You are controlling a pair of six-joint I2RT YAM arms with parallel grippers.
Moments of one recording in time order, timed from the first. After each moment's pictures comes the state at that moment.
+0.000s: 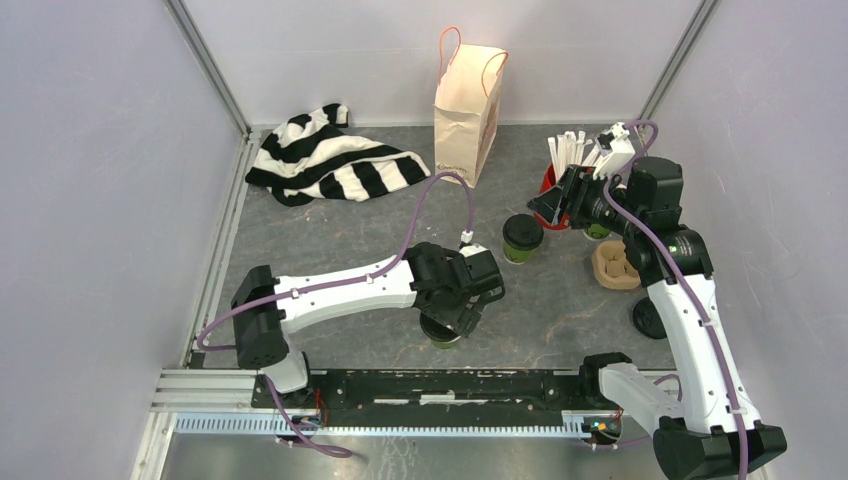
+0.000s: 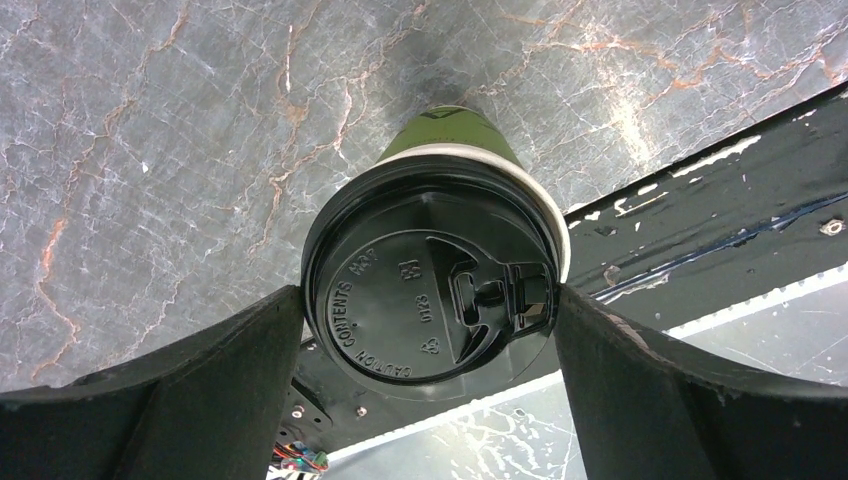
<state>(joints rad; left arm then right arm) -1.25 1.66 1.47 -1.13 -0.26 -0.65 0.12 0.96 1.17 -0.62 -0.49 0.35</state>
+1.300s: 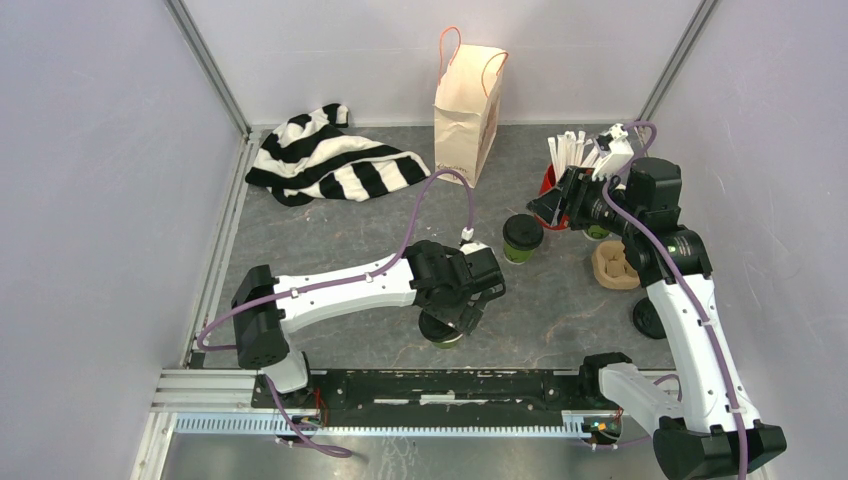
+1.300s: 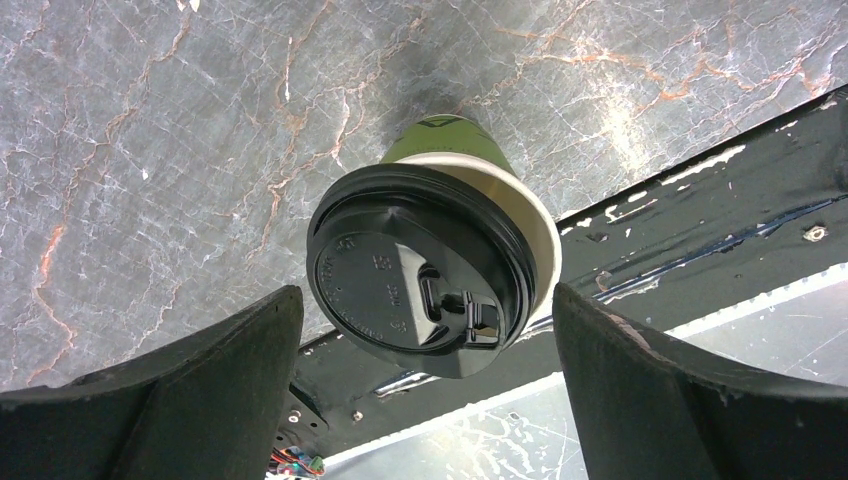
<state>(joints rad) -1.25 1.67 1.48 -1.12 -0.26 -0.65 0.12 0.96 1.16 -0.62 -0.49 0.35</state>
